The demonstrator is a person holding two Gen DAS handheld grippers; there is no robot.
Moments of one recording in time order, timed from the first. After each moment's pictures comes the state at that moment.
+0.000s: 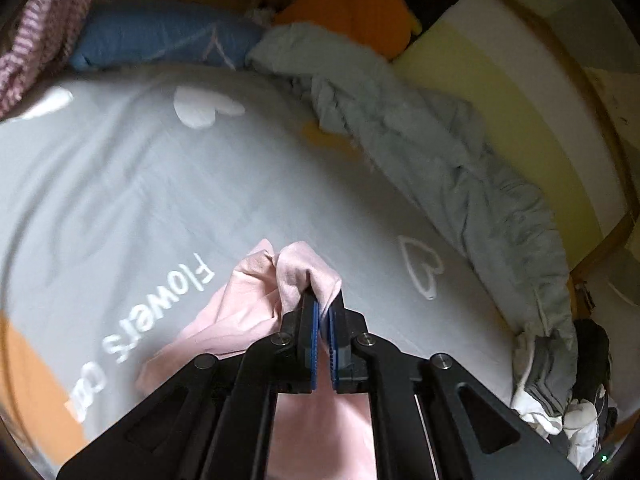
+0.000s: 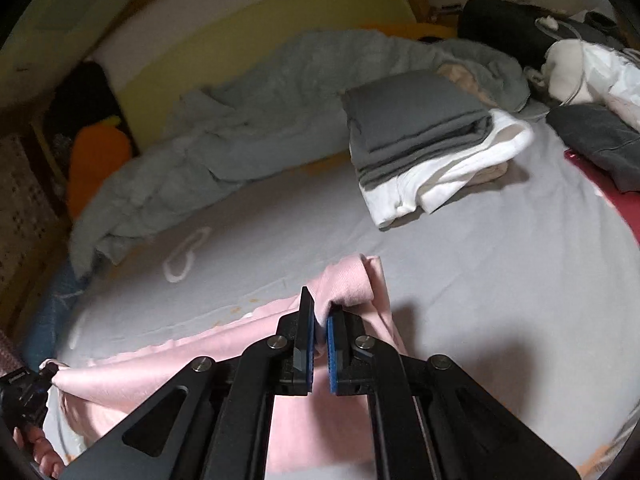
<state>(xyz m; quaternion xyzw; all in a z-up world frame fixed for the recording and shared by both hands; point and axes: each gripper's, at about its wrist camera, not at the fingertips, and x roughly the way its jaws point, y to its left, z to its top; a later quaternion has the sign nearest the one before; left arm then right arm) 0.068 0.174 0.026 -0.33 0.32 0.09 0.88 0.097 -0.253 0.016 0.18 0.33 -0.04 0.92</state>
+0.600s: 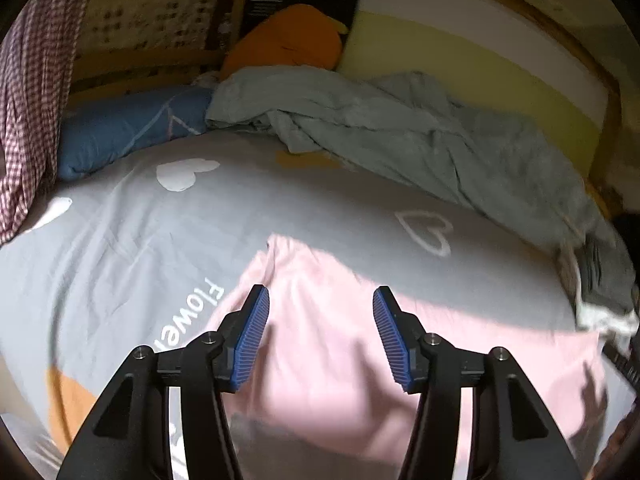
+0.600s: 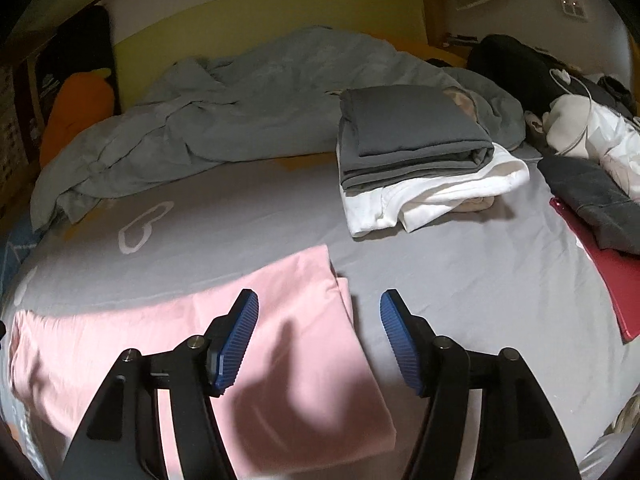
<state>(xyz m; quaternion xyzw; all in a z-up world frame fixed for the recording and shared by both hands) 0.028 0.119 0.035 -0.13 0.29 0.10 0.94 0.106 -0.238 0.012 0.06 0.34 -0.09 0.94</state>
